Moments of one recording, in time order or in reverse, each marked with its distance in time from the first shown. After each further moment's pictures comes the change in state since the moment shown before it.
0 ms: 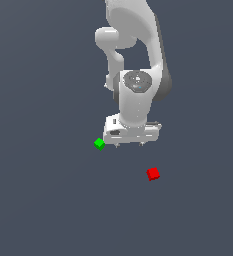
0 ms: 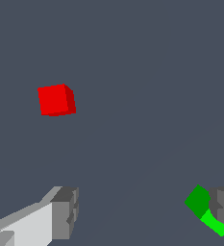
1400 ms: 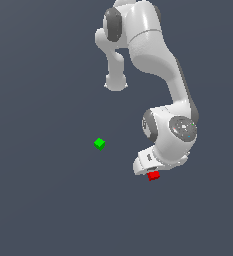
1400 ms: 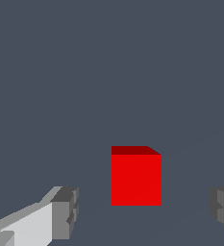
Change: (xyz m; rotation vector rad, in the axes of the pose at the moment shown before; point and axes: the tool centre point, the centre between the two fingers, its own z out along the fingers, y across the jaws) arm 0.080 -0.106 0.084 -0.009 -0.009 -0.154
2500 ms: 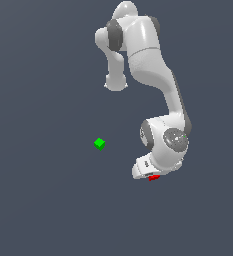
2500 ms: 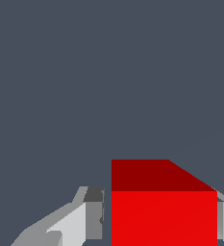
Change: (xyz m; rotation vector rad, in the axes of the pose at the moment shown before) arm 0.001 0.000 0.051 0.000 -0.001 -0.001
